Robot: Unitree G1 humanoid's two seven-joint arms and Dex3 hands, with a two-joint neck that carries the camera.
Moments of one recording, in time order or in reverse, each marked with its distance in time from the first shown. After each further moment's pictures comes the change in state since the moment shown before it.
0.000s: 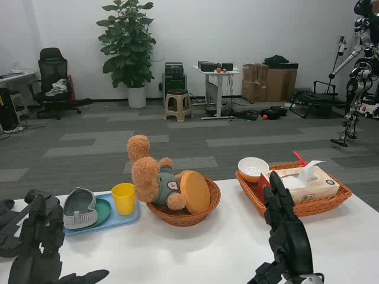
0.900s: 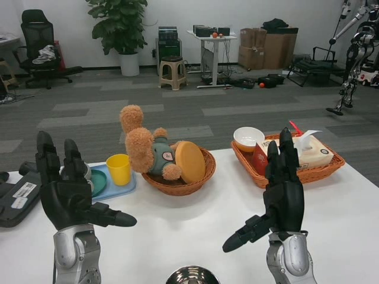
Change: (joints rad) left arm -0.243 0.002 -0.269 -0.102 -0.171 0.027 0.329; right arm -0.040 0.055 -0.008 0.009 -0.022 -0.132 -0.132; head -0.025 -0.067
